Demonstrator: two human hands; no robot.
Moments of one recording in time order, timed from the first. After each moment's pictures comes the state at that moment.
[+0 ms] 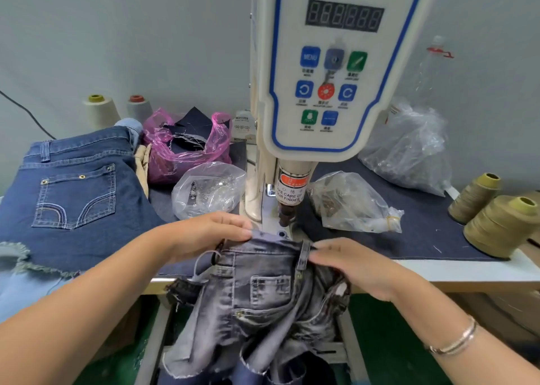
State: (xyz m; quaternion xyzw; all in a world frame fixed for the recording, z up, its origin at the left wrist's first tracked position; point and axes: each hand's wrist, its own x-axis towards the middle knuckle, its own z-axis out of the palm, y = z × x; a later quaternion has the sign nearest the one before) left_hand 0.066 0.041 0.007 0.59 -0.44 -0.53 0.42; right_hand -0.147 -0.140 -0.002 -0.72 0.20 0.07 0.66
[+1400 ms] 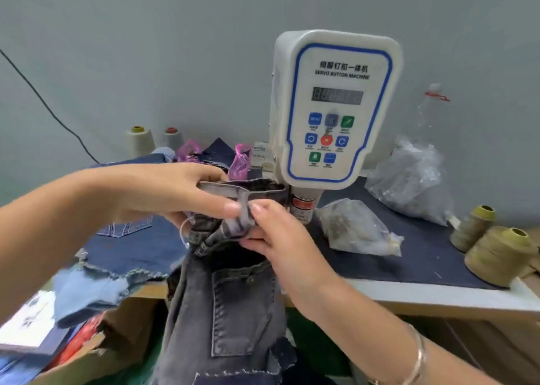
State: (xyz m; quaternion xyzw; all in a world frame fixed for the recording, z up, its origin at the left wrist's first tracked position) left_hand 0.032 0.114 0.164 0.75 -0.43 -0.36 0.35; right_hand -0.109 -0.004 0.094 -0.73 0.11 -0.16 0.65
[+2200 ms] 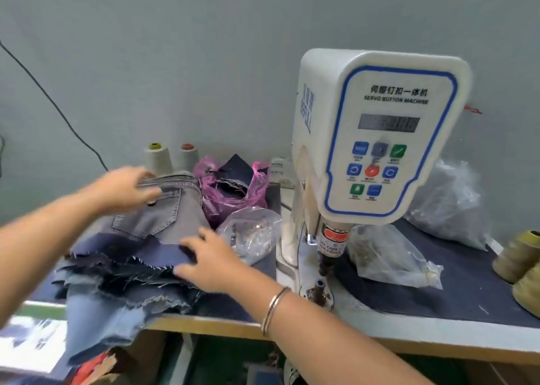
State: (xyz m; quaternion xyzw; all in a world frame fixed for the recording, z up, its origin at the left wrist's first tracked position) left_hand 0.247 0.154 0.088 0.95 -0.28 0.03 0.12; right_hand 0.064 0.018 0.011 -0.96 0.03 -0.01 0.29
